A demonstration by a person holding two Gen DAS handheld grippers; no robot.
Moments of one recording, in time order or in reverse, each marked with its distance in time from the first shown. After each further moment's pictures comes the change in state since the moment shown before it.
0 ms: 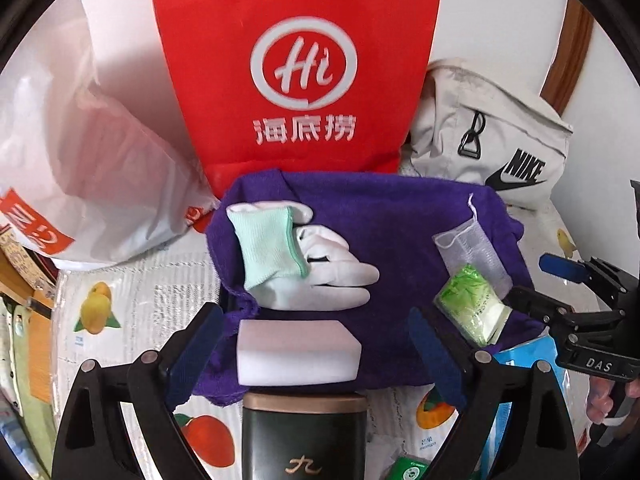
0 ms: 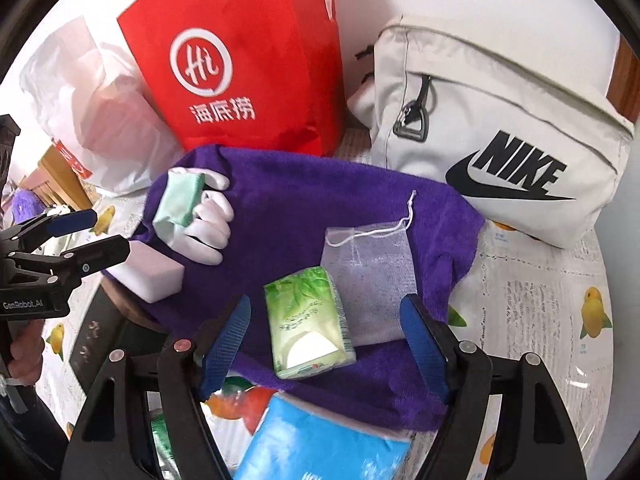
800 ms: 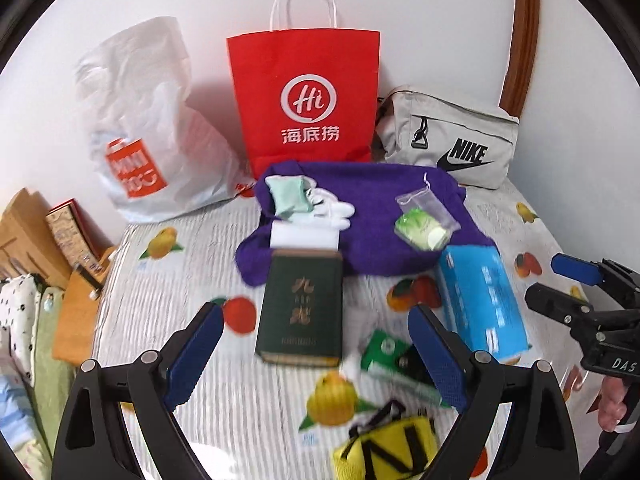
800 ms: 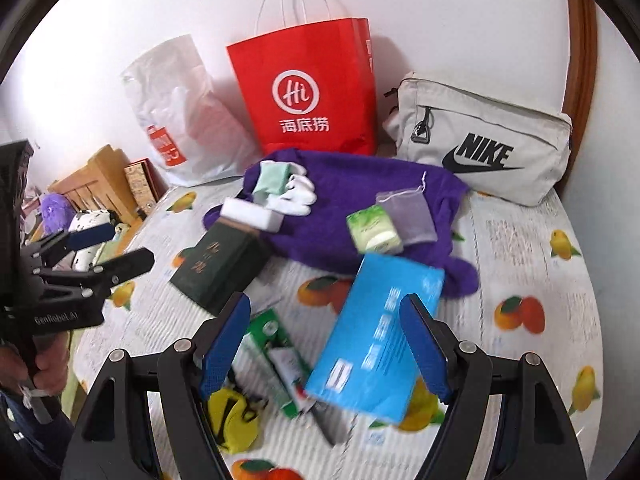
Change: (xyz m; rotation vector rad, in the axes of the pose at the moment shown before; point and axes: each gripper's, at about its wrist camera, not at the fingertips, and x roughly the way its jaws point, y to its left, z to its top) left arm -0.144 -0.012 -0.126 0.001 -0.131 0.066; right arm -0.141 0.065 -0.118 0.001 -0.135 0.051
